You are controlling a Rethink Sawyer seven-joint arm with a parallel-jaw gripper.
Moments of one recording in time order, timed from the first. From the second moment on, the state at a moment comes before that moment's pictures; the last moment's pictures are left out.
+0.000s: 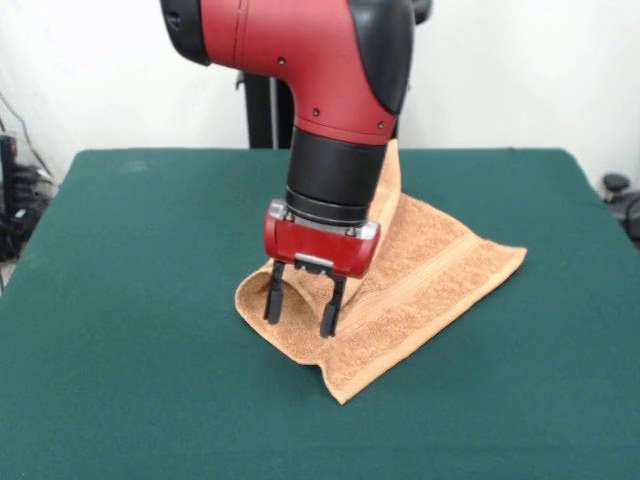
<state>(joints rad) -0.14 -0.42 -0.10 1.47 -0.20 0.18 2.00</state>
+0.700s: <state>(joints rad) -0.16 -0.43 -0.10 1.56 -0.20 0.17 2.00</state>
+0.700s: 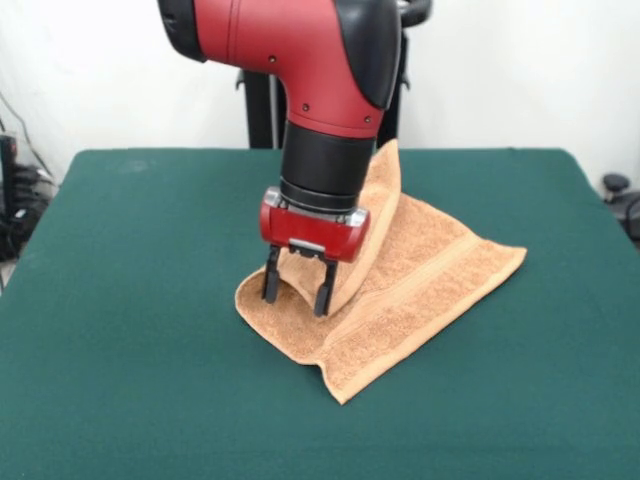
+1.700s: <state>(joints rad) -0.16 -0.42 -0.10 1.59 -0.20 0.13 2.00</state>
